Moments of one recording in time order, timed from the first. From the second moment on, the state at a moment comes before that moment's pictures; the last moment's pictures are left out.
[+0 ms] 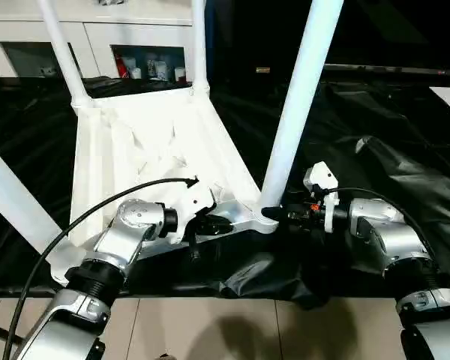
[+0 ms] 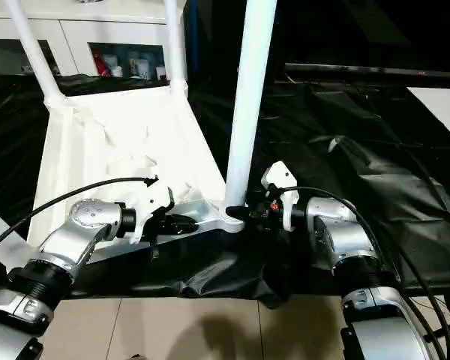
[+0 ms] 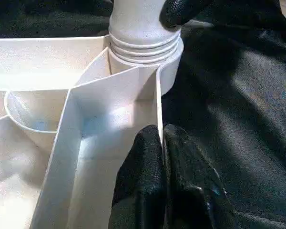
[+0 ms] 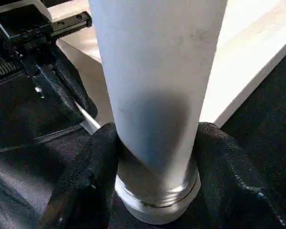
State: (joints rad) left arm -0.56 0.31 -0.26 0.57 -0.01 0.07 -1.09; right arm -0.59 -0.36 0.08 0.71 0.15 0.06 1.15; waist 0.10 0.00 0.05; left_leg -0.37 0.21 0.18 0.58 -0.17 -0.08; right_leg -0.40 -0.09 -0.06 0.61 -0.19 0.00
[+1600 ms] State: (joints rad) left arm -0.56 0.32 -0.25 0.58 0.01 0.05 -1.10; right arm -0.60 -0.33 0.09 0.71 0.12 0.05 1.10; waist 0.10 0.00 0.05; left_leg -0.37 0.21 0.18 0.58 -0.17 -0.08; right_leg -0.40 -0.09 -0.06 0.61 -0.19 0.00
